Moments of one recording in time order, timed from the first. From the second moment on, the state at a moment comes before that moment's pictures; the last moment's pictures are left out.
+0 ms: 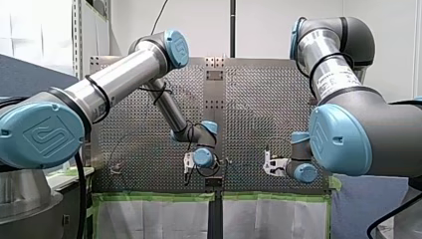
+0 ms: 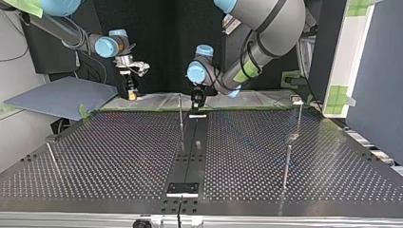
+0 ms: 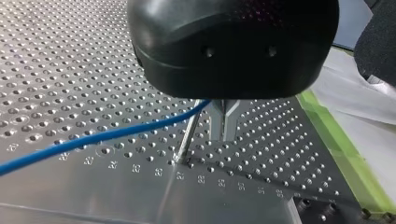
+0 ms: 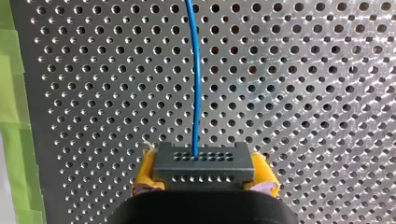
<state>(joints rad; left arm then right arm) -0.57 -2.52 -1.44 -2.60 -1.92 -1.68 1.78 -0.72 1.85 -1.07 1.29 1.57</state>
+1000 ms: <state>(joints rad) -0.54 -2.52 -1.39 -2.63 -1.90 -1.68 1.77 -0.71 1.78 -1.04 1.28 1.58</state>
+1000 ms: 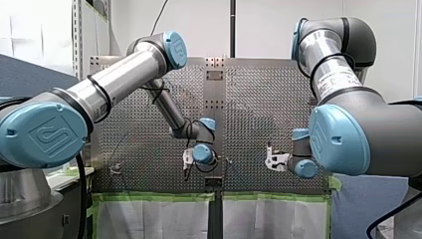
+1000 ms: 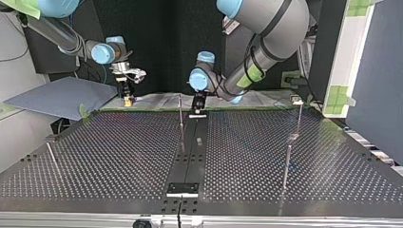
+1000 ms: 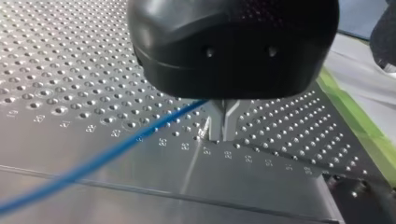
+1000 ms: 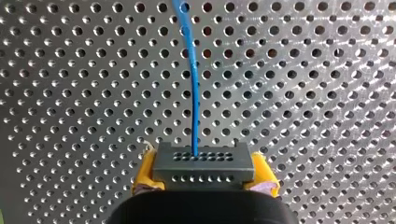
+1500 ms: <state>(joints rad) -0.53 -2.52 -1.38 -2.65 -1.90 -1.68 1.76 -0.71 1.77 -1.04 1.28 1.58</state>
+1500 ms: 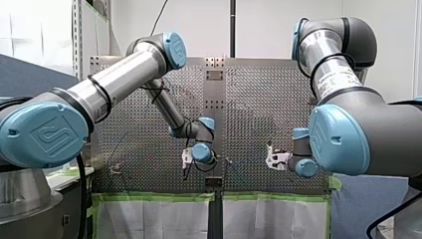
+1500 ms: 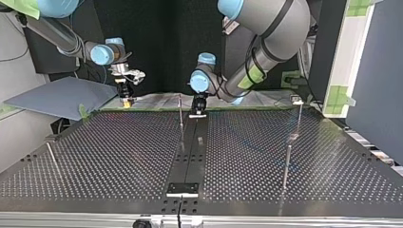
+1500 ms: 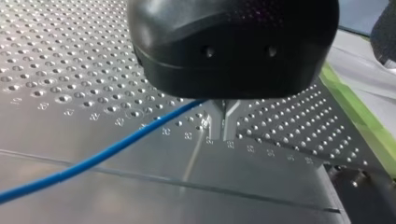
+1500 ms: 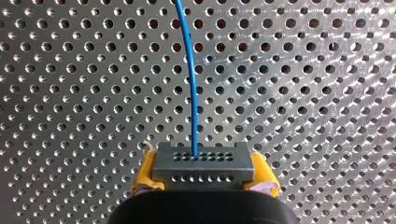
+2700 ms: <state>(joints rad) -0.54 -2.52 -1.38 -2.74 -1.92 -1.69 1.76 -0.71 1.76 -0.99 1.28 1.56</state>
